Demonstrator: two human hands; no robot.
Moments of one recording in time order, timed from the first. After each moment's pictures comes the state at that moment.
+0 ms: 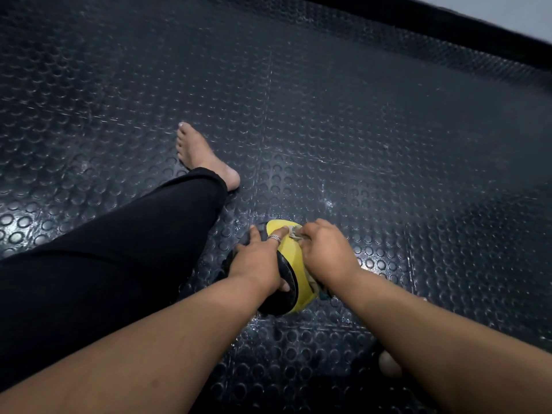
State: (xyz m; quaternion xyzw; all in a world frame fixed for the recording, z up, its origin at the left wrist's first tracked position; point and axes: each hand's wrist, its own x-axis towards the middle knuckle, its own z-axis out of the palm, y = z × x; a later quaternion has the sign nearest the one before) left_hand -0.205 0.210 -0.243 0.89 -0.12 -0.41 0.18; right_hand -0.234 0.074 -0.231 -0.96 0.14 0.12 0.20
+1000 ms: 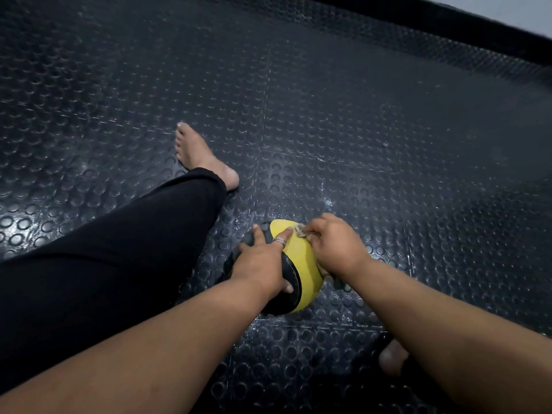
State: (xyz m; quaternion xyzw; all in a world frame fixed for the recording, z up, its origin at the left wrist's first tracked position) left_hand -0.210 0.206 -0.237 0.89 -0.16 -0.41 0.15; right_hand -0.229 0.046 -0.234 -0.97 0.11 0.13 0.19
